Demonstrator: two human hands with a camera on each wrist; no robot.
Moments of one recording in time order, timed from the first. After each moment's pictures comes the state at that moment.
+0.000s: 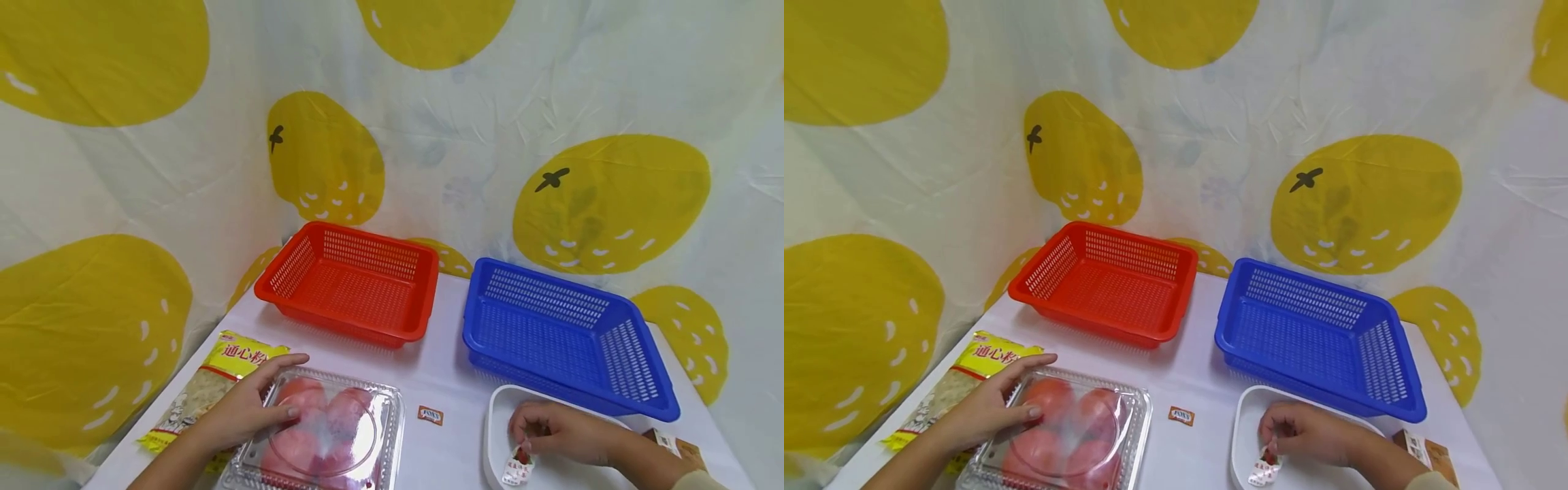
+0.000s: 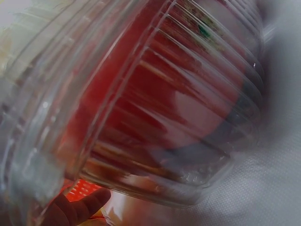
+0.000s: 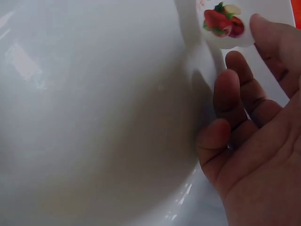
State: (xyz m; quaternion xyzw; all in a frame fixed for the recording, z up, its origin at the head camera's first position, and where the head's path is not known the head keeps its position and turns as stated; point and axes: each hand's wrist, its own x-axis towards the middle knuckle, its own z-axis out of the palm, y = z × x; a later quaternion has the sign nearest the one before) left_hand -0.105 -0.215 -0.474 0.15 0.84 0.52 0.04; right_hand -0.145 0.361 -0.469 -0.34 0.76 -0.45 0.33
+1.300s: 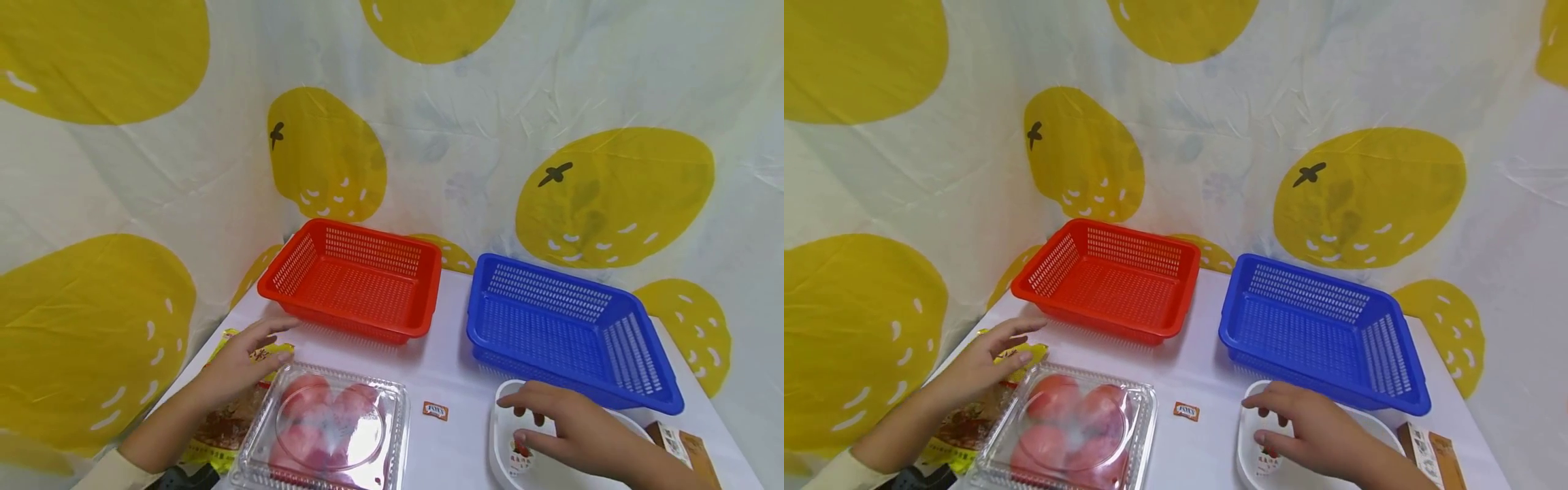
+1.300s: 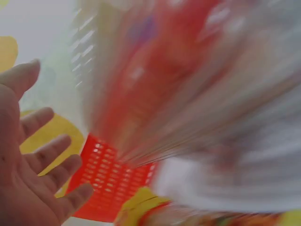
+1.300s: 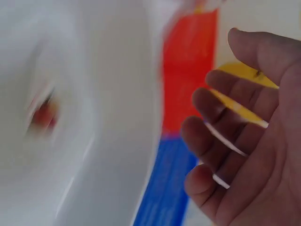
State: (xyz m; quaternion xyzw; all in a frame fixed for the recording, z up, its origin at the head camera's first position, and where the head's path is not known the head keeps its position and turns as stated) left_hand -0.143 -0.239 -0.441 0.21 0.85 0.48 -0.04; right_hand -0.104 0.306 -0.392 -0.34 0.90 -0.24 0.12
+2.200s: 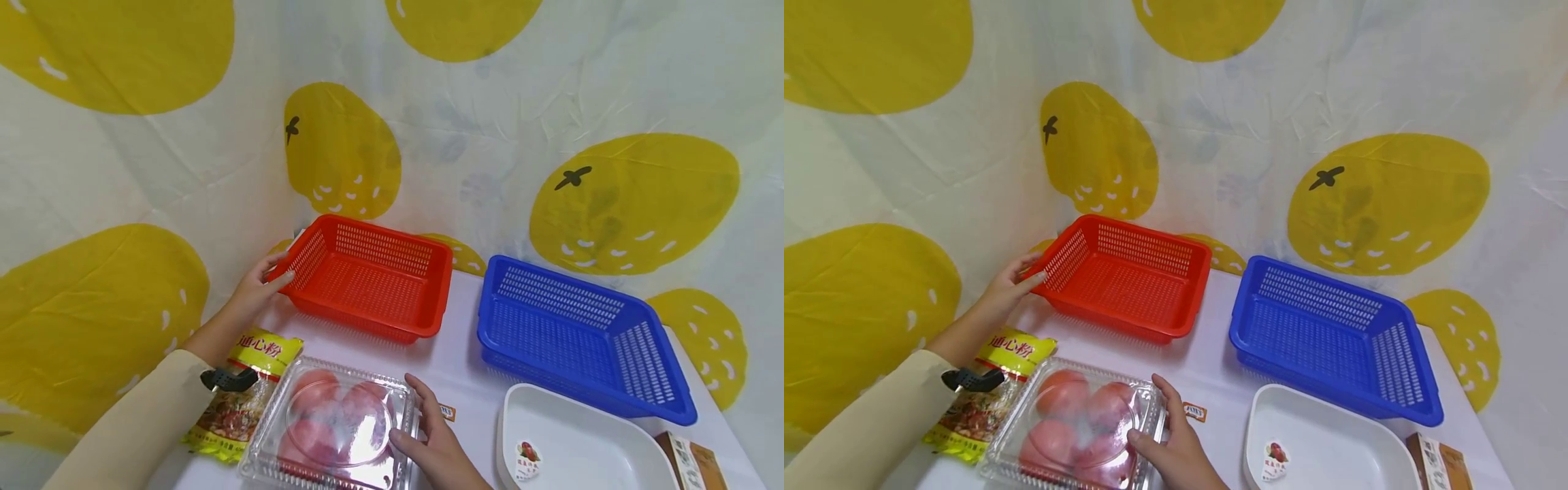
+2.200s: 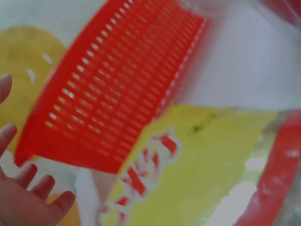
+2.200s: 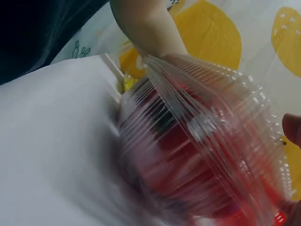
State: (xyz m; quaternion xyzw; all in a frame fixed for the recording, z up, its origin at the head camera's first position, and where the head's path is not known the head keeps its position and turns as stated) left_hand -0.257 -0.267 -0.451 0.02 0.77 0.63 -0.02; right_hand -0.066 0.118 -0.469 -0.10 0.73 -0.66 0.16
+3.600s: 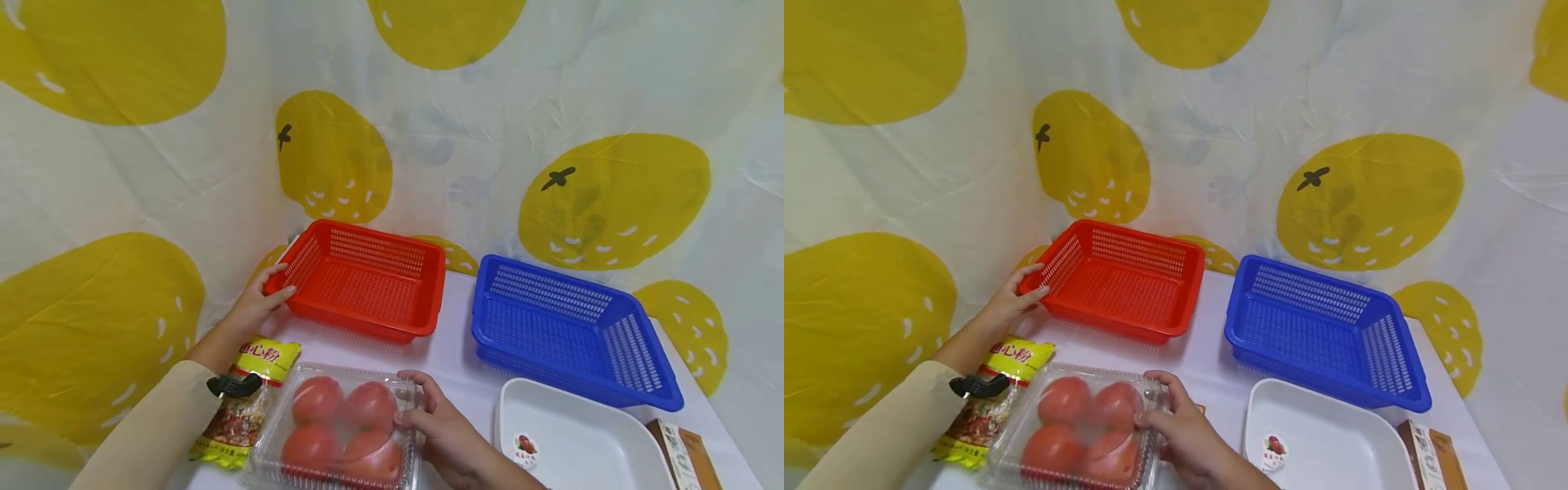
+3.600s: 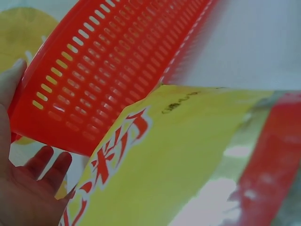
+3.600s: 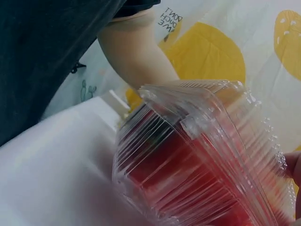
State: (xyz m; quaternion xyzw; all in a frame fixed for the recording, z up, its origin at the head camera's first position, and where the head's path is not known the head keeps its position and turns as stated) left_hand -0.264 -0.269 -0.473 0.00 0.74 0.68 0.04; right_hand -0.081 0.118 -0.437 0.00 0.59 -0.76 0.29
